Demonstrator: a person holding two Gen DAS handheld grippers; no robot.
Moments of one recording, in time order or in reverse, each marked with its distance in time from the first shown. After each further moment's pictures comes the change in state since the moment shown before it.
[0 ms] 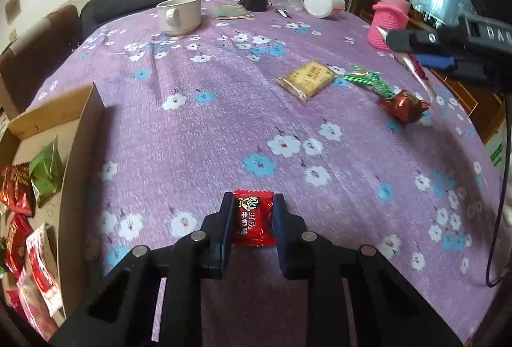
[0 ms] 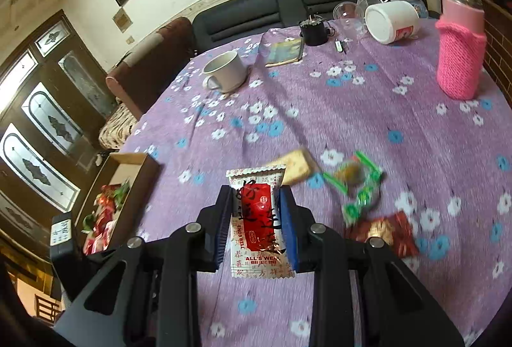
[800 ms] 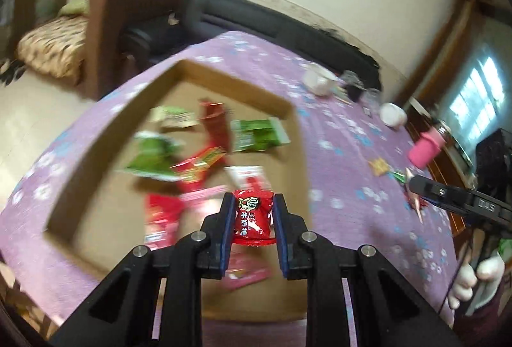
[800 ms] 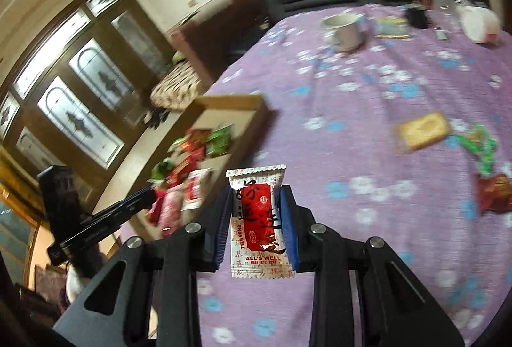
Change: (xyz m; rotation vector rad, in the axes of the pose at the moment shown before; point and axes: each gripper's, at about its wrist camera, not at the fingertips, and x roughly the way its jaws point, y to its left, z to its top) left arm -0.140 0.171 -0.093 -0.516 -0.228 0.042; right arm 0.028 0.153 -0.053 -0.173 0.149 0.243
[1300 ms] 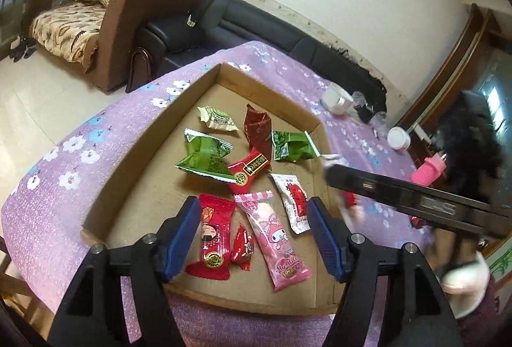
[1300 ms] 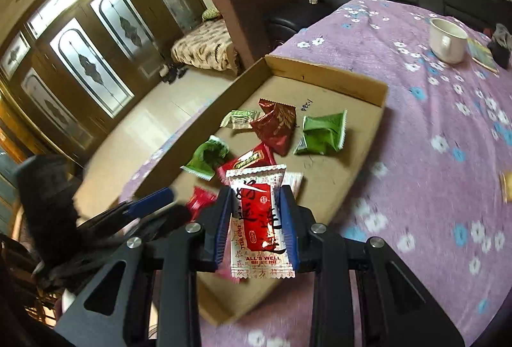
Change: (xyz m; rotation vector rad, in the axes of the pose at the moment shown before) left arm -0.007 0.038 -0.002 -0.092 -0.059 -0.042; right arm 0.121 0.102 0.016 -0.182 0.130 -0.024
